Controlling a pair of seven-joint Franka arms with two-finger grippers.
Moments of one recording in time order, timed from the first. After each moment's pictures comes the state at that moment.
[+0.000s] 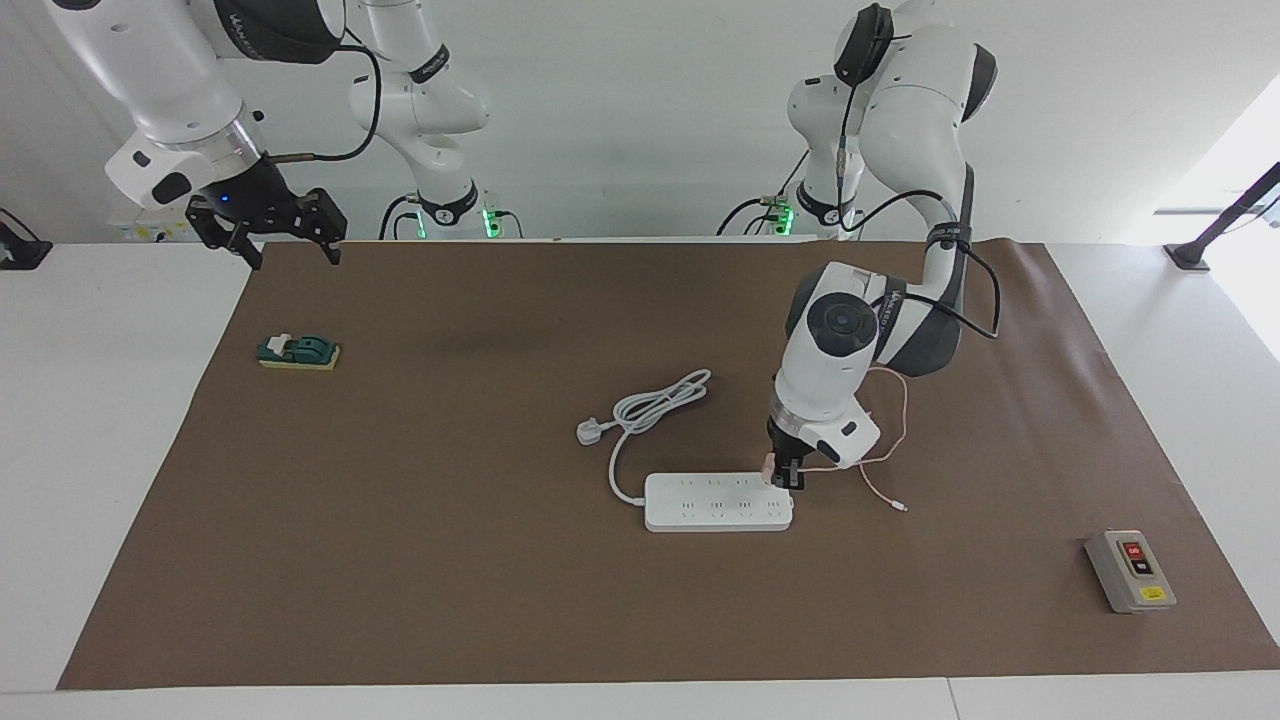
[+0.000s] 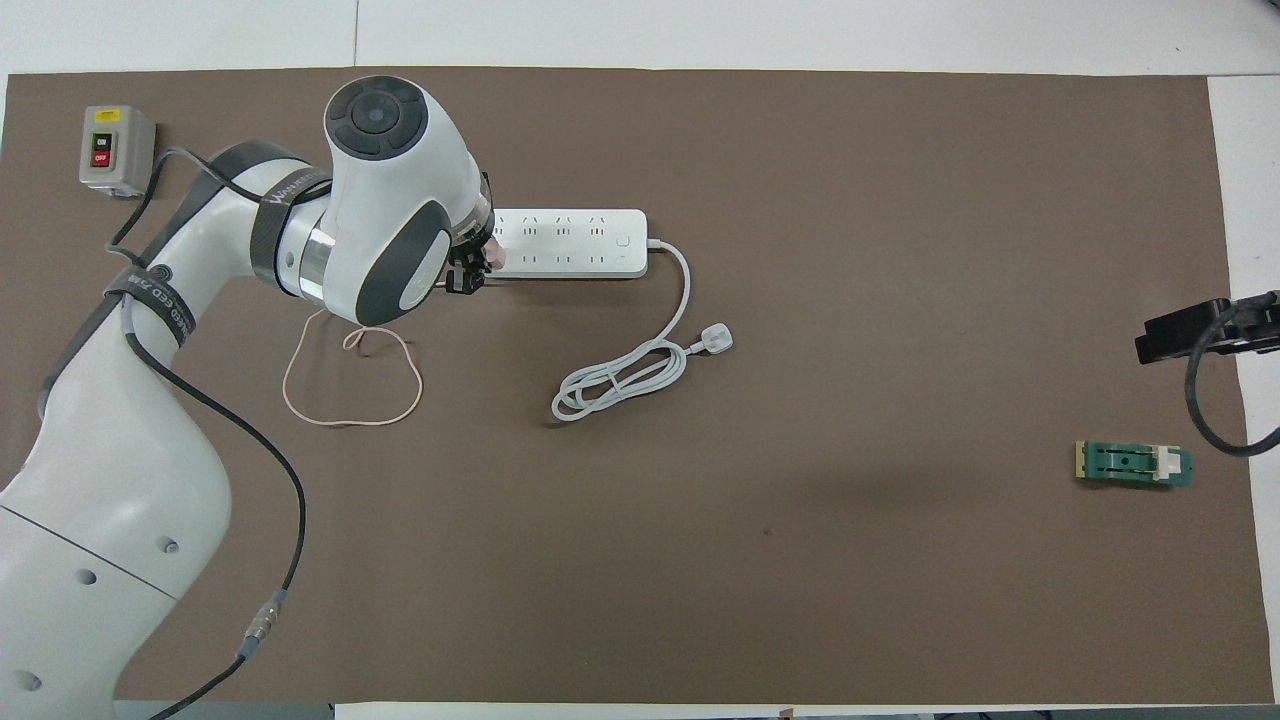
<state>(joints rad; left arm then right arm) -0.13 0.59 -0.37 -1.47 0.24 2.03 -1.93 0.01 -0.06 -0.07 -1.65 -0.01 1.51 -0.12</state>
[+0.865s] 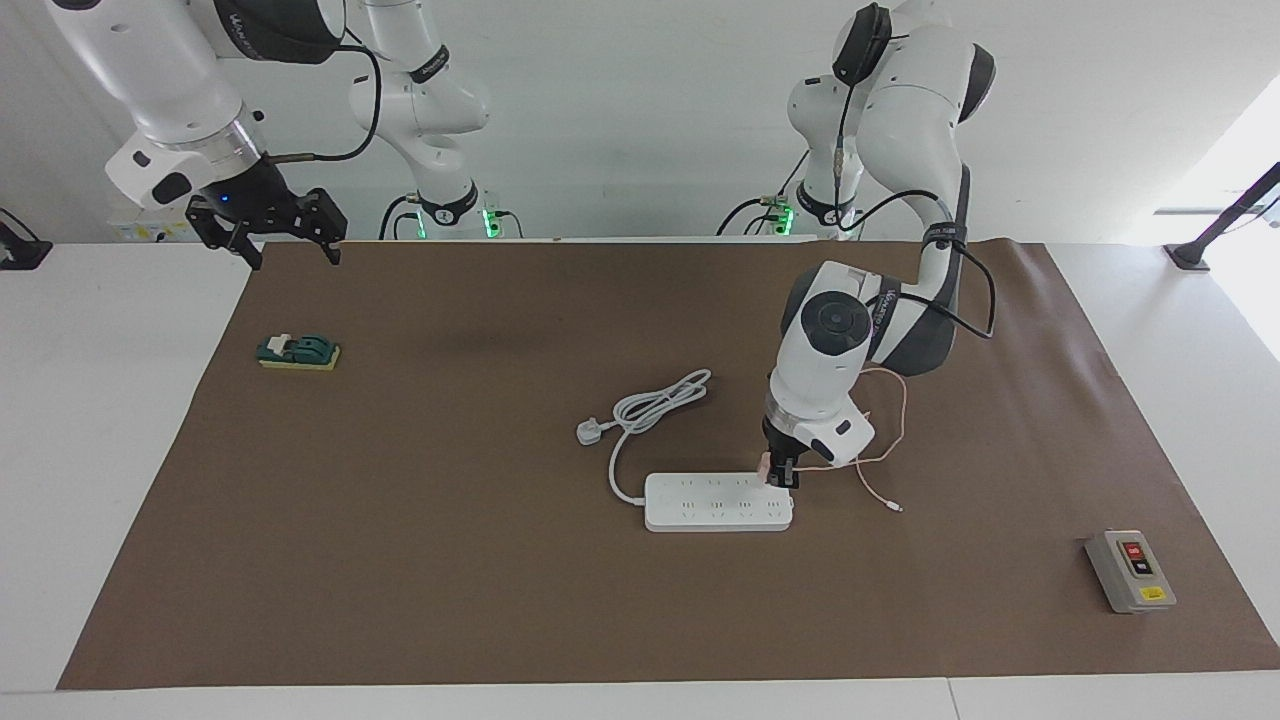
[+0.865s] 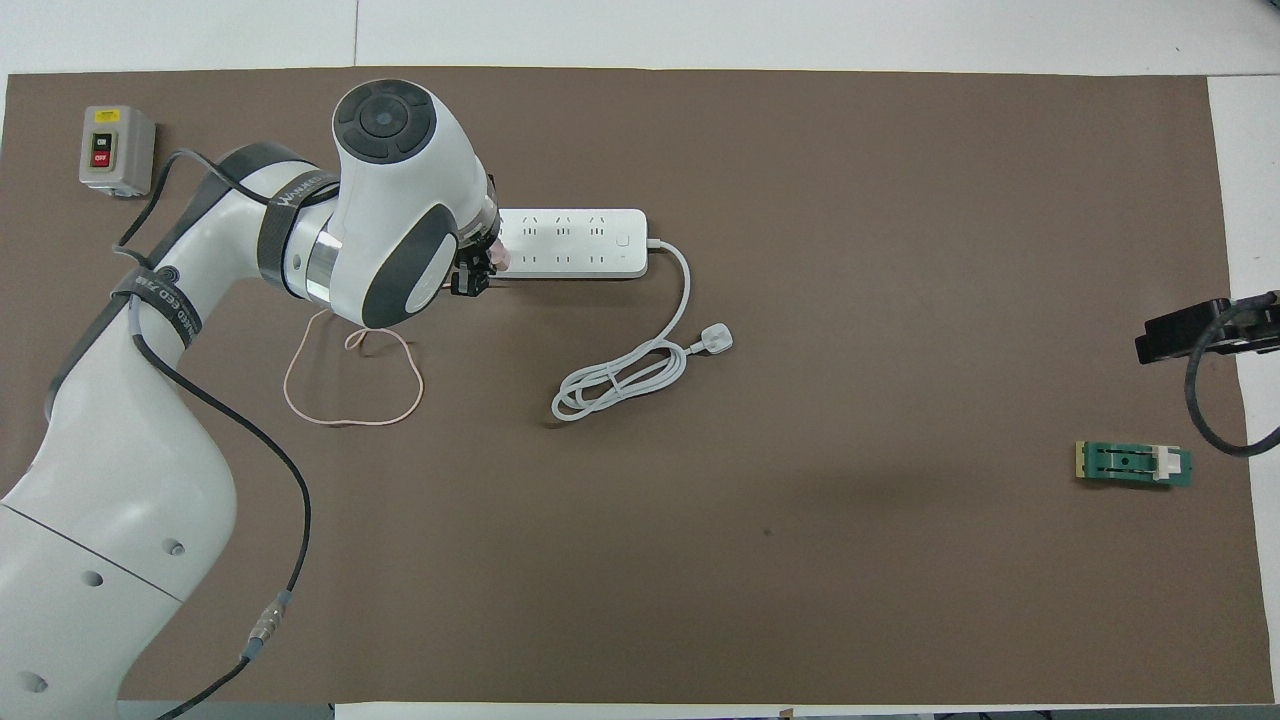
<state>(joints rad) -0.14 0.59 -0.37 -1.47 0.24 2.03 -1.93 0.01 -0.06 -0.07 -1.65 -0.01 1.51 -0.12</state>
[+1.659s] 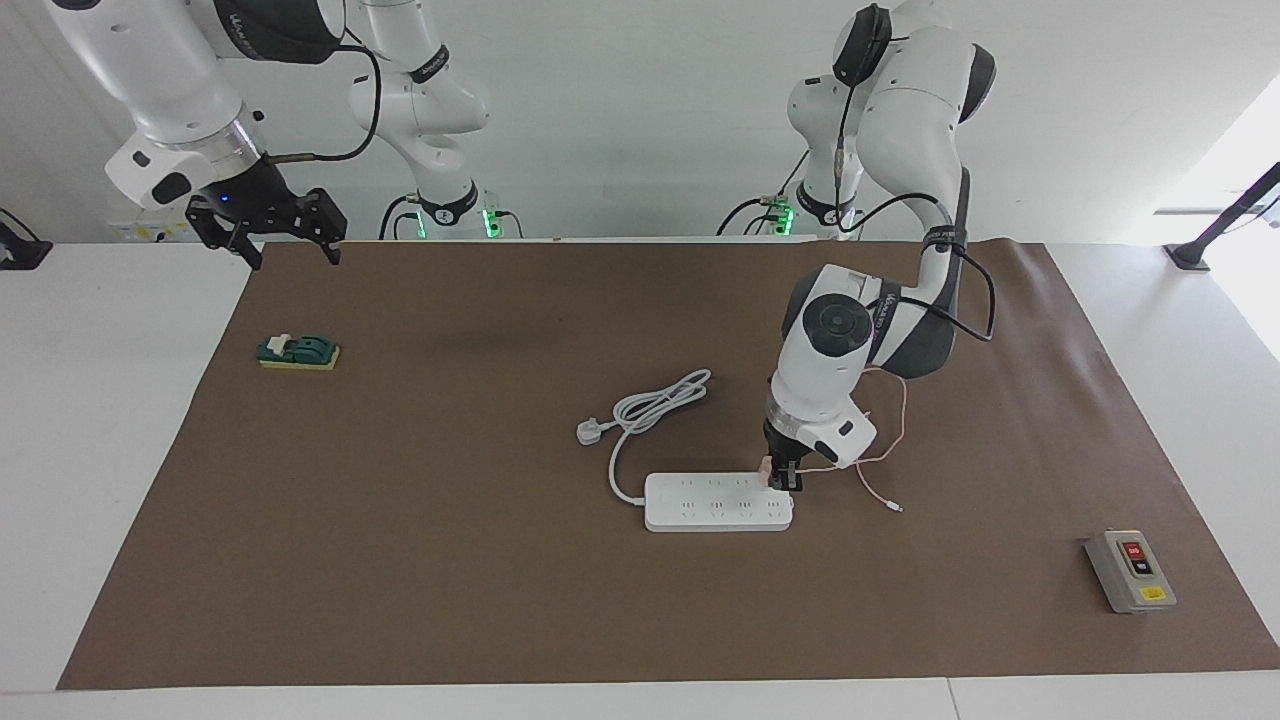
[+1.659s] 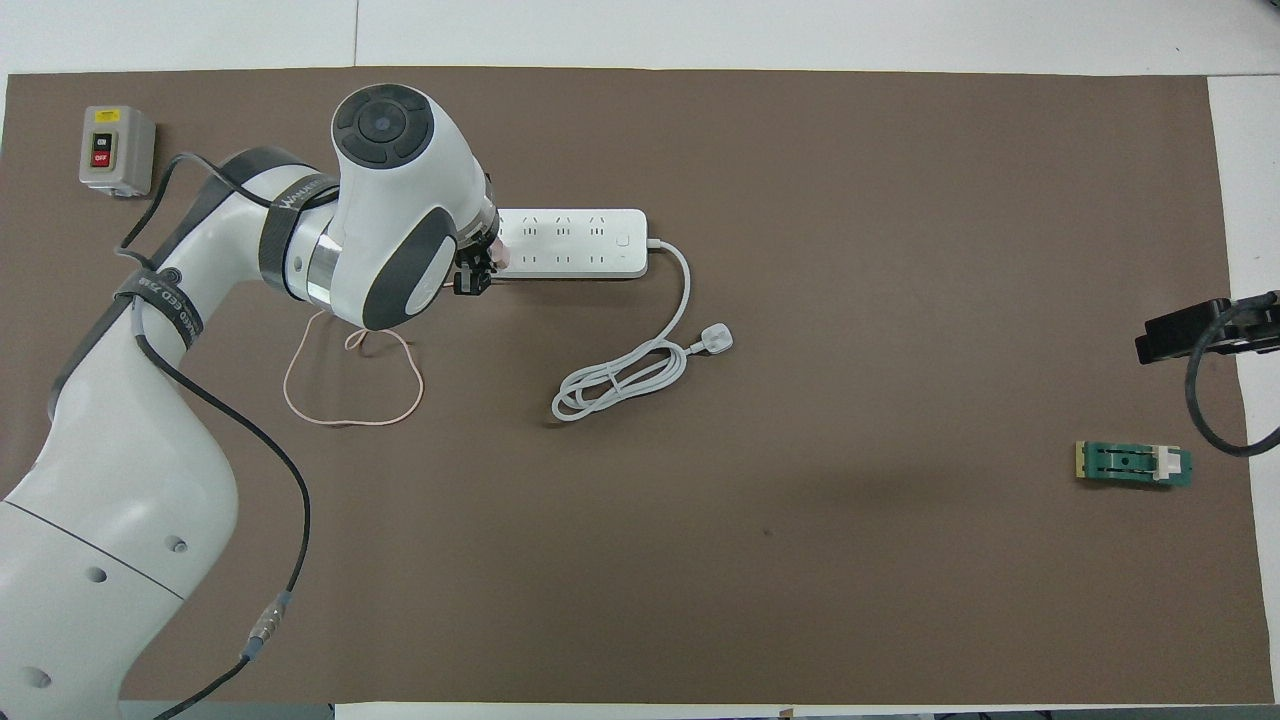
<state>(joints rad) -0.14 0.59 -0.36 -1.48 0.24 2.06 -1.98 0.01 -0.06 -0.07 -1.65 -0.01 1.51 -0.12</state>
